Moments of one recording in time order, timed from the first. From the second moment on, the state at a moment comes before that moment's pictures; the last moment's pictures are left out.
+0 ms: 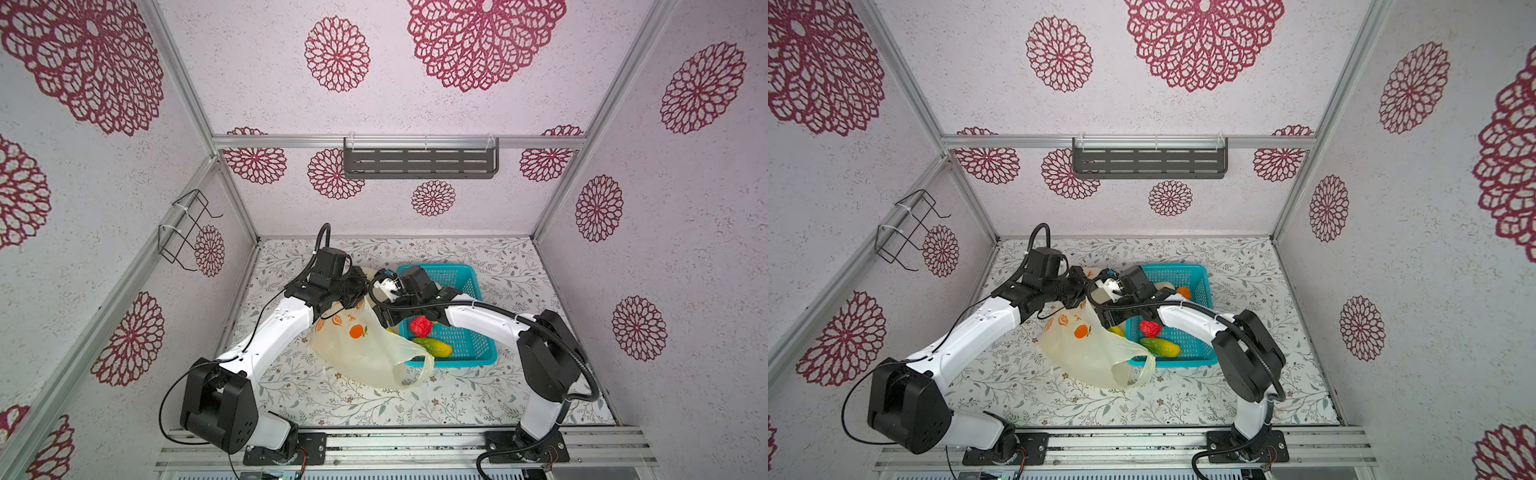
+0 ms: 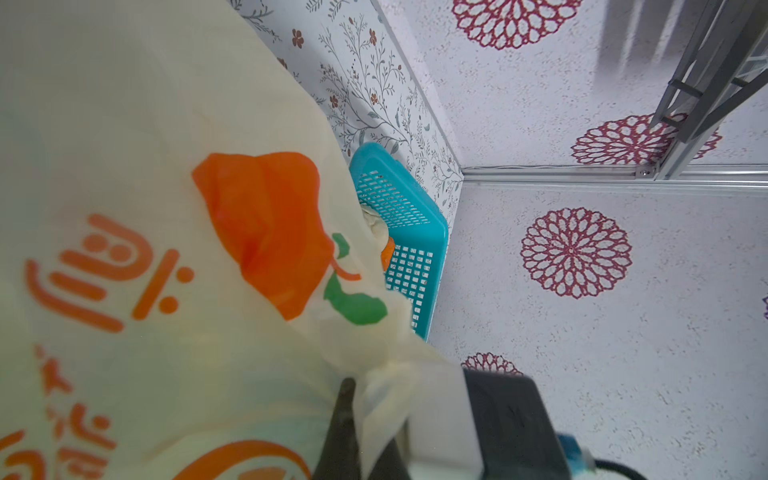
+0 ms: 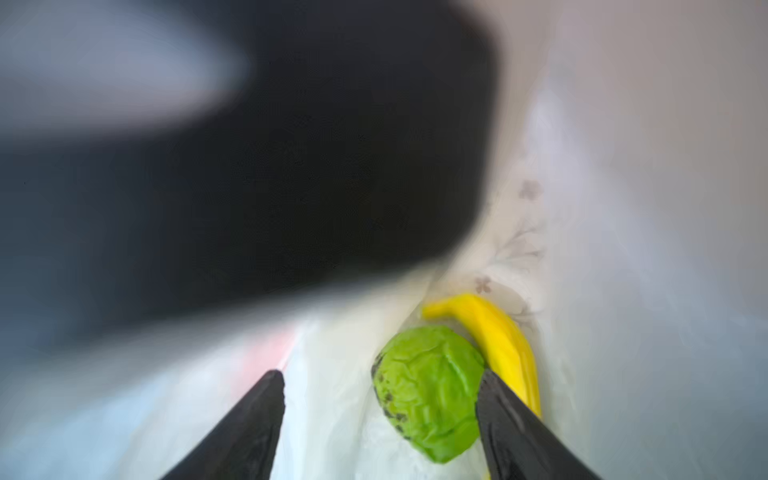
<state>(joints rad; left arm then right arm) -0.40 1.45 1.16 -0.38 0.33 -1.15 0.78 1.76 1.27 -0.20 -0.50 0.25</state>
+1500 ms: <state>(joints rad) -0.40 1.45 1.12 -0.37 0.32 -1.16 0.42 1.73 0.99 -0.18 -0.22 0.63</state>
